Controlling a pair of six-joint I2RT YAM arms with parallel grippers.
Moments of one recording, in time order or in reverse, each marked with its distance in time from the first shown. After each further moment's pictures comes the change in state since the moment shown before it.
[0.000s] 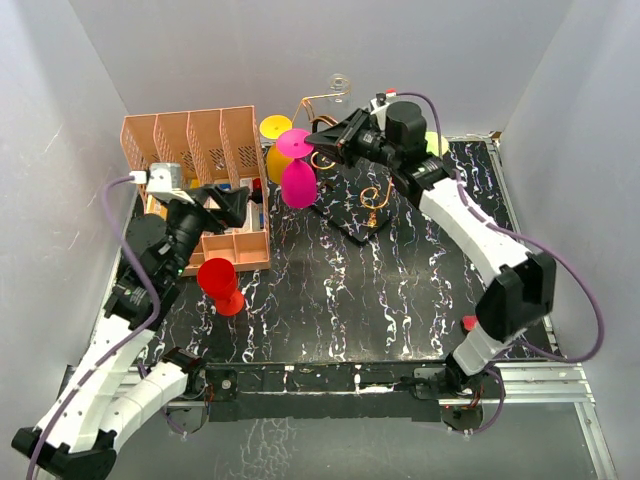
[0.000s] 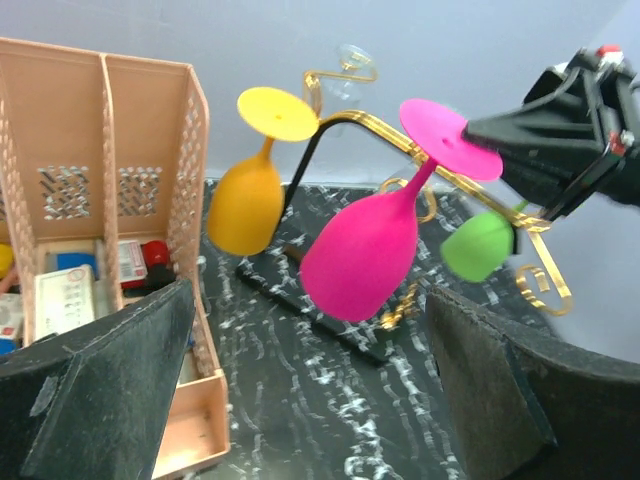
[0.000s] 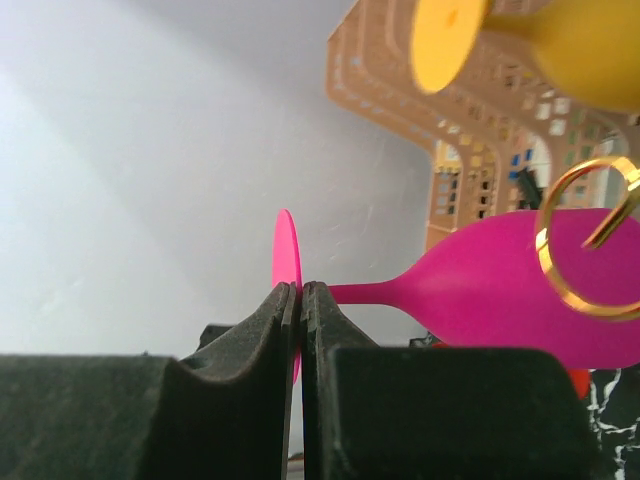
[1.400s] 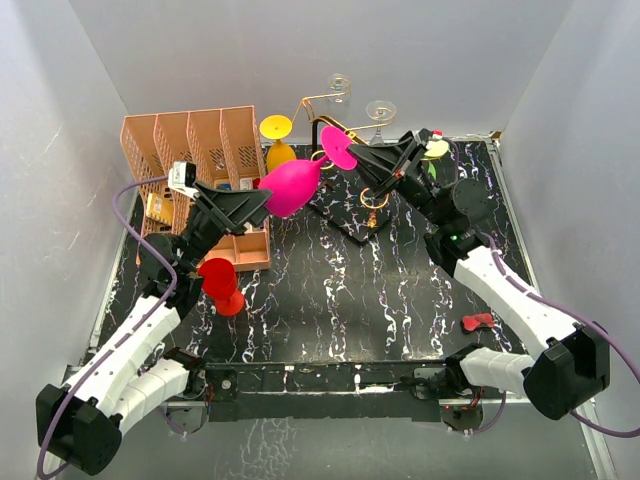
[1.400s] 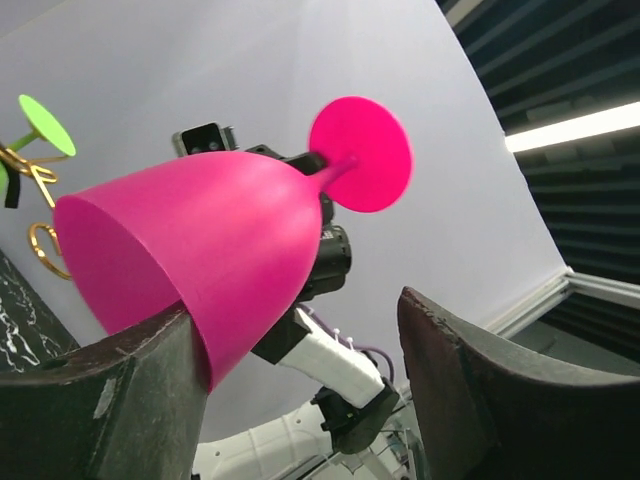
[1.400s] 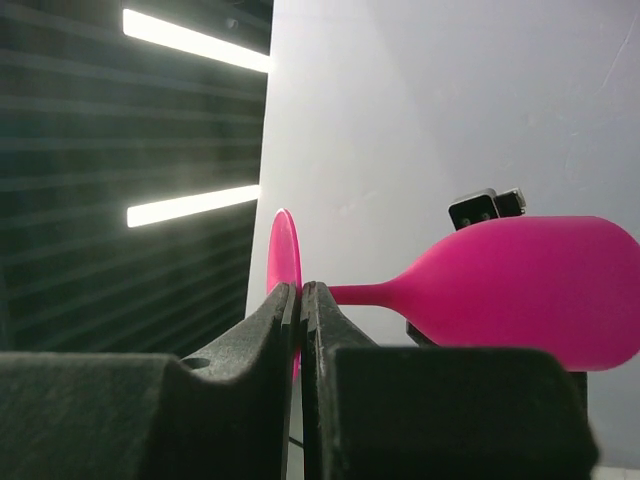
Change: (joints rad) left arm 0.025 0.116 -0.229 0.830 0.562 -1.138; right arm 0.000 -0.497 -0.637 0.826 0.002 0.618
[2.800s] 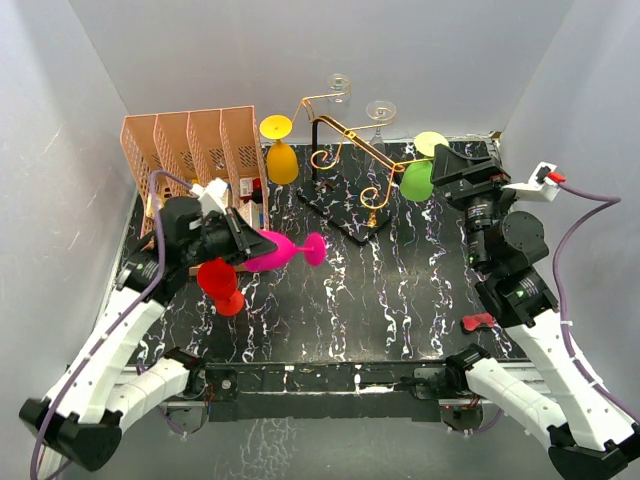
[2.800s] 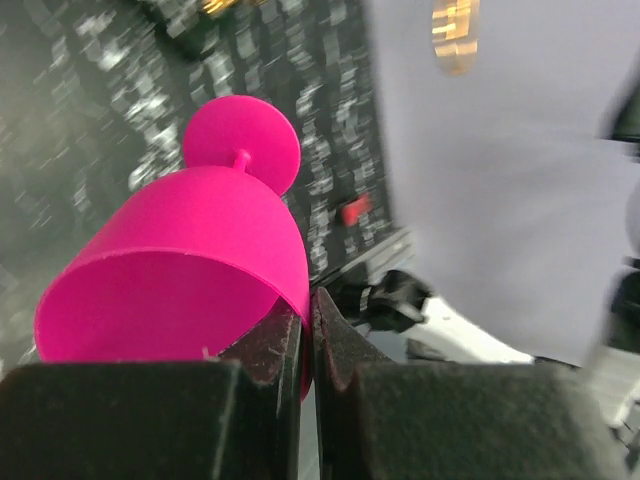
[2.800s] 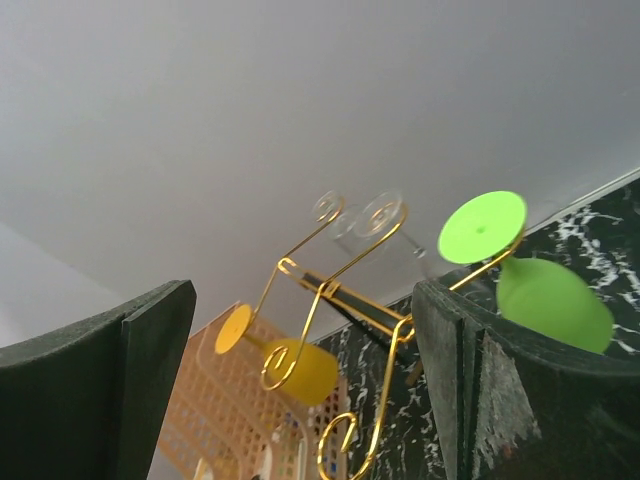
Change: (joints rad) left arm -0.004 -0.024 0.343 -1.264 0.027 0.582; right arm -0.001 -0.439 -0.020 -0.688 0.922 -1.239
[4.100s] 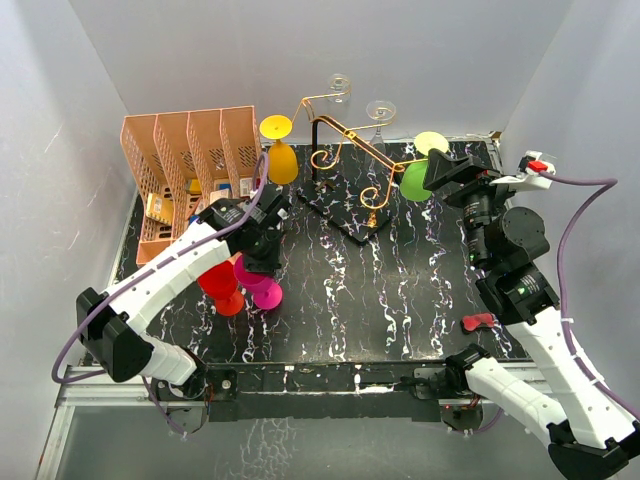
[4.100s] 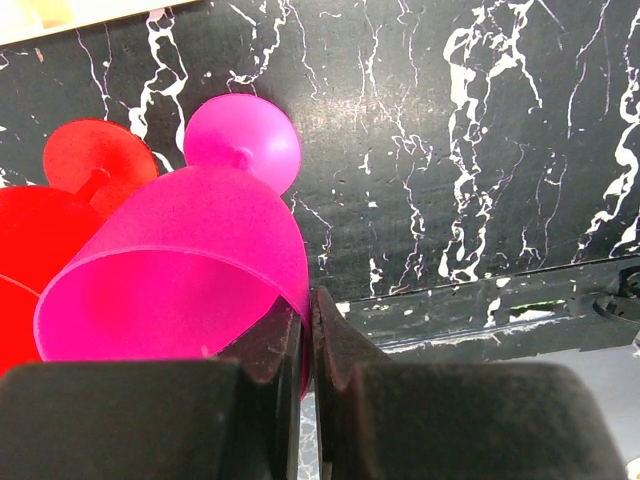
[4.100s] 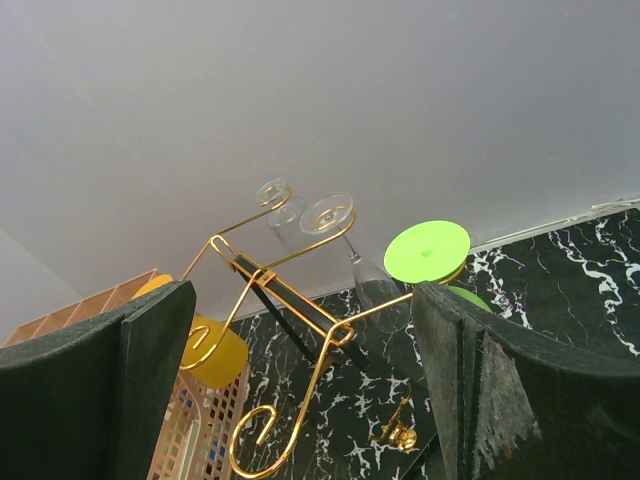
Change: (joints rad) left arm -0.313 0.562 0.359 -0.671 -0.560 0.248; right arm 0.000 0.020 0.036 -0.028 -0.003 -0.314
